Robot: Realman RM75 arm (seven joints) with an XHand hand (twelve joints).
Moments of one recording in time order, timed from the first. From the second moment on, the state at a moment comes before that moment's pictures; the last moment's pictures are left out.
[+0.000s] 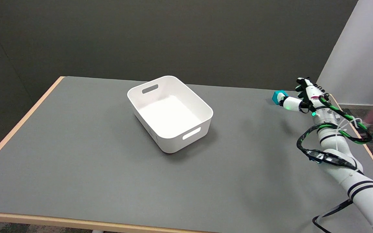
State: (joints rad) arm 0.09 -1.07 1.79 -1.06 -2.23 0.33 0.13
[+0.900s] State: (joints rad) arm 0.53 -0.95 1.44 -0.51 -2.23 0.34 0.15
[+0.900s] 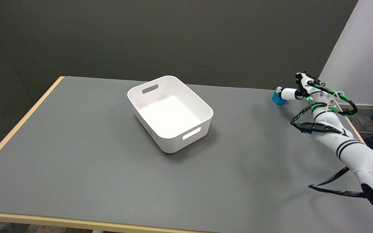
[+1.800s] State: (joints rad) arm 0.65 -1.00 1.27 -0.37 -2.22 0.36 0.19
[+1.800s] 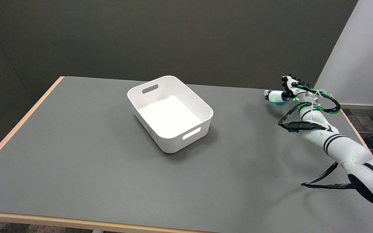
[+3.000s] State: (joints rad) arm 0.58 -1.00 1.28 -0.41 -2.17 0.42 0.20
